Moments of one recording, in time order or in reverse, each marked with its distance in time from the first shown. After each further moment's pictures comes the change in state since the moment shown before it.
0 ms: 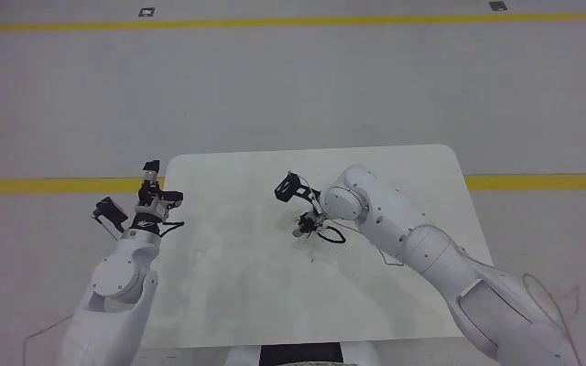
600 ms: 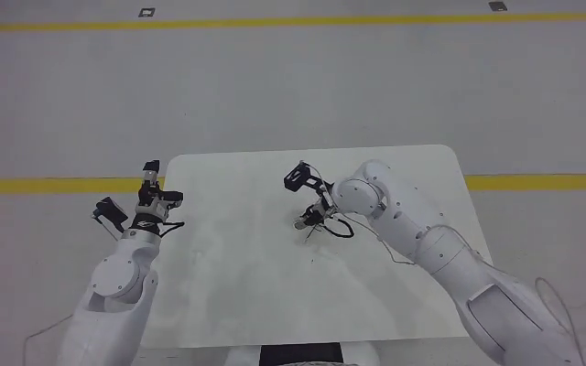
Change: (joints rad) left arm 0.000 0.000 0.000 0.000 0.000 0.000 0.000; right arm -0.042 0.052 0.107 -0.054 0.063 -0.037 -0.022
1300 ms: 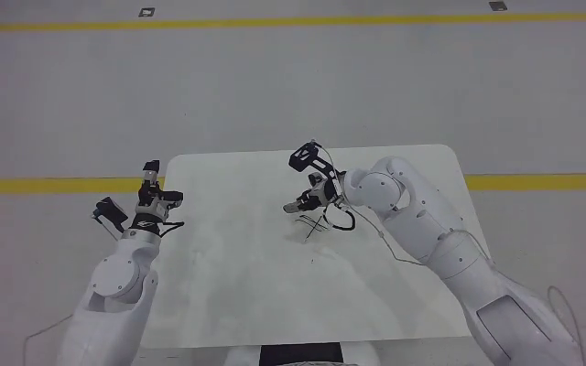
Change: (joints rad) left arm 0.000 0.000 0.000 0.000 0.000 0.000 0.000; right arm -0.080 0.046 0.159 -0.136 0.125 -0.024 -0.148
